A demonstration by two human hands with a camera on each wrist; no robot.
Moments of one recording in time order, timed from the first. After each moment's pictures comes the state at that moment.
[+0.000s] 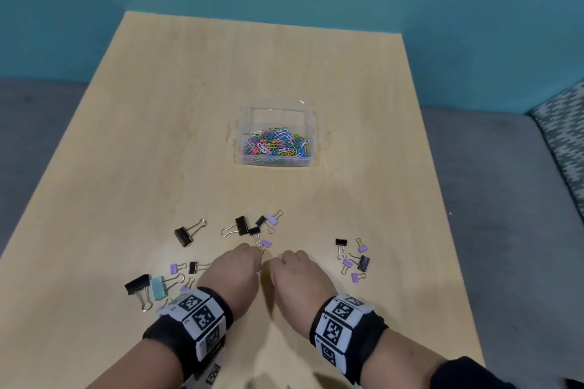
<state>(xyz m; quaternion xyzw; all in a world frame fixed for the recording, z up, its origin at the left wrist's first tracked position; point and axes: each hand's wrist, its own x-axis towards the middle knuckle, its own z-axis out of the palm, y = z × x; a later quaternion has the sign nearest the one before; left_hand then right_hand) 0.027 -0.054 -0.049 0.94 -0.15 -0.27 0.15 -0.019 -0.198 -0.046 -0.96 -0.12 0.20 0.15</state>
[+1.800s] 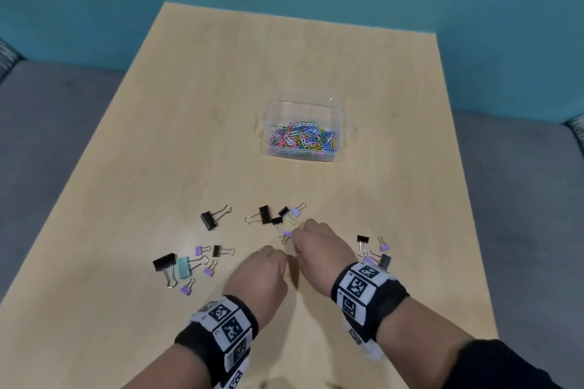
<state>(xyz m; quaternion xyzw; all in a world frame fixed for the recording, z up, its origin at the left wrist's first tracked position) -0.005 -0.058 -0.046 0.94 -0.12 -0.25 0.19 0.016 -0.207 -0.040 -0.95 -0.10 0.24 0.19</state>
